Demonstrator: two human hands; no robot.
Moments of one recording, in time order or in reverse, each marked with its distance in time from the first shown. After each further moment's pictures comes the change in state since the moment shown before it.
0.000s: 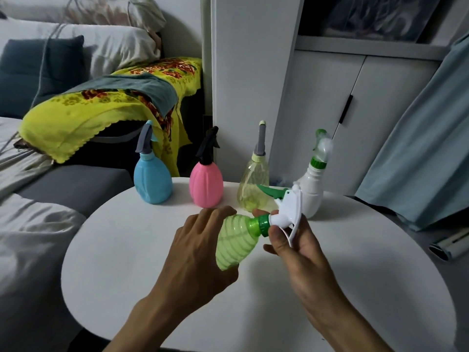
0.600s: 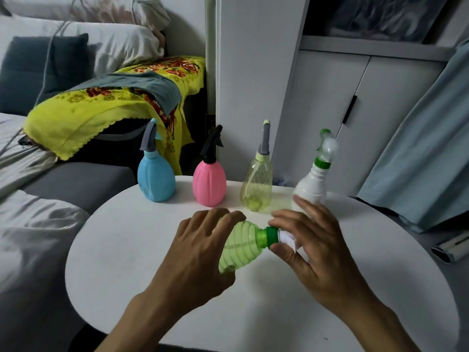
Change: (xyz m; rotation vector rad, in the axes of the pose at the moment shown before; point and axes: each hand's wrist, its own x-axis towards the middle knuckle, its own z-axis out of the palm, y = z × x) left_hand -0.002 -0.008 -0.007 0.161 -0.095 0.108; right_hand 0.011 -0.011 -0.035 -1.088 -0.127 -0.643
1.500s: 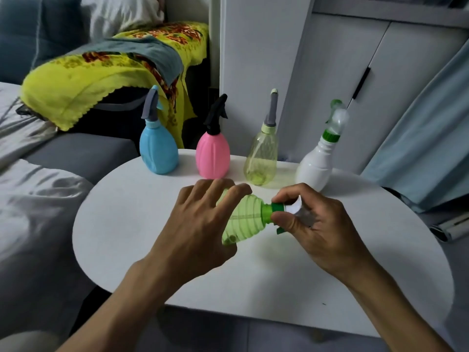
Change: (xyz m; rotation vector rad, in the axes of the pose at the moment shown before) left_hand -0.004 0.008 -0.014 0.115 -0.047 0.016; right_hand 0.004 -0.011 -0.003 0.537 -0.085 0.226
